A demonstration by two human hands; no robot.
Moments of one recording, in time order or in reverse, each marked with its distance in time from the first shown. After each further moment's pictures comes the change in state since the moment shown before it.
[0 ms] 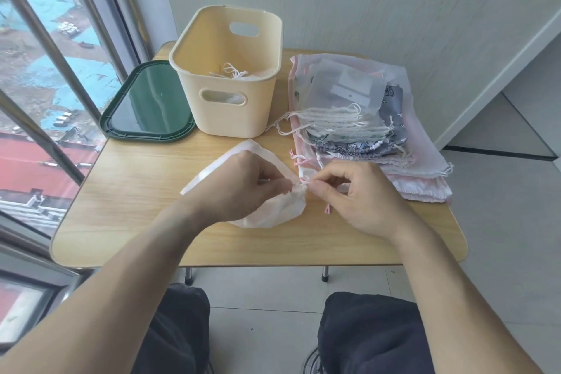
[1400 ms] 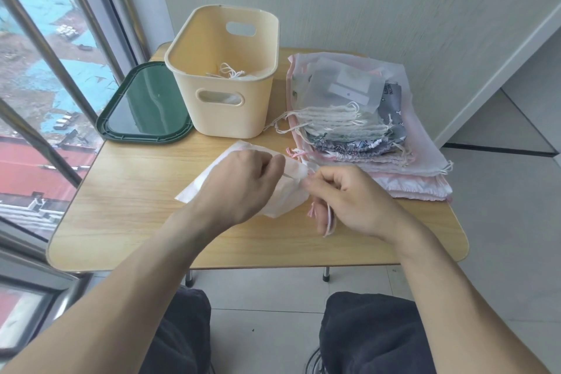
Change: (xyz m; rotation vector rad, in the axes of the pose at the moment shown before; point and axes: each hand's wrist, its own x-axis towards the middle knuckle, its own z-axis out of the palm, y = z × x) left_hand 0.001 0.011 0.011 0.140 0.272 0.033; right_hand -0.001 -0.013 0.005 0.201 -0.184 0.170
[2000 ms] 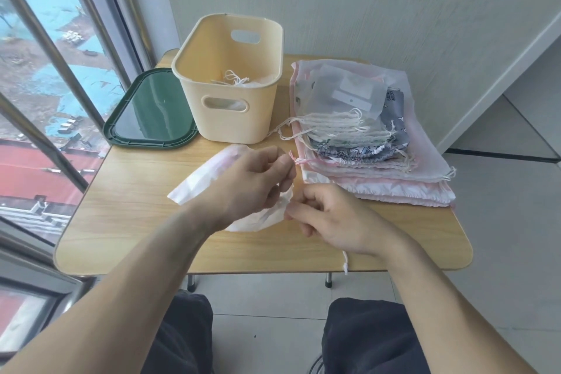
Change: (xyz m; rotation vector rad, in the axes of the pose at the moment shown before) left_hand 0.003 0.001 -0.008 -0.732 -0.299 -0.122; right_hand 0.000 -0.007 0.019 -0.070 -0.111 0.076
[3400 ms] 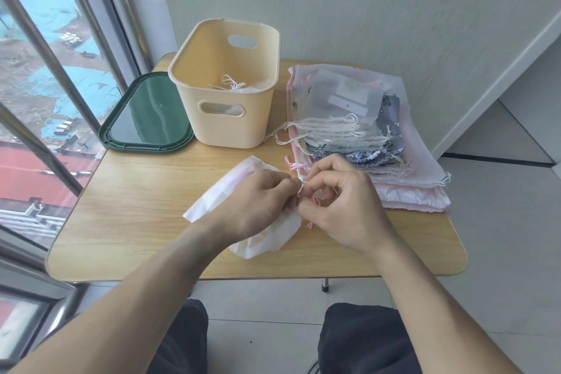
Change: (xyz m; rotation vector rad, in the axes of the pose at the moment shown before) left_hand 0.003 -0.006 0.018 0.190 0.042 -0.102; right_hand 0.005 0.006 -0.003 0.050 0.468 -0.313
